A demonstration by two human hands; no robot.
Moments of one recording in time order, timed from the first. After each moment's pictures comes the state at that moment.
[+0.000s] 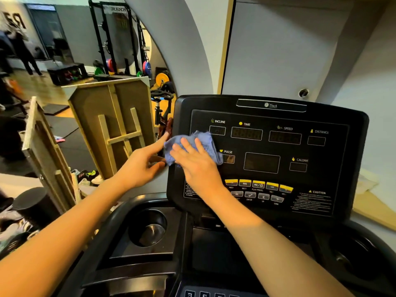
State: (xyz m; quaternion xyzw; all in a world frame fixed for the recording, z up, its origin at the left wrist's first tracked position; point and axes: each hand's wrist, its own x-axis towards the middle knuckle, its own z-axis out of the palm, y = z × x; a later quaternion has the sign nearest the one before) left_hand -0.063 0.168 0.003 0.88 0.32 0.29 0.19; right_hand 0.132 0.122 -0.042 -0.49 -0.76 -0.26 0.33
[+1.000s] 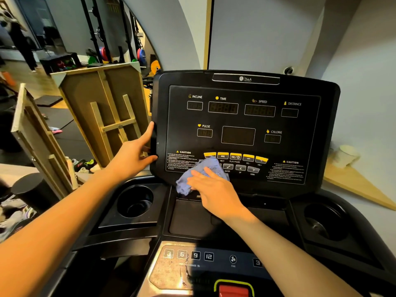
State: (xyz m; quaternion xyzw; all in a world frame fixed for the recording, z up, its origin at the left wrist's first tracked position) left_hand -0.044 0.118 -0.021 0.87 0.40 0.25 0.15; right_hand 0.186 -0.008 -0.113 -0.57 -0.77 -0.14 0.26
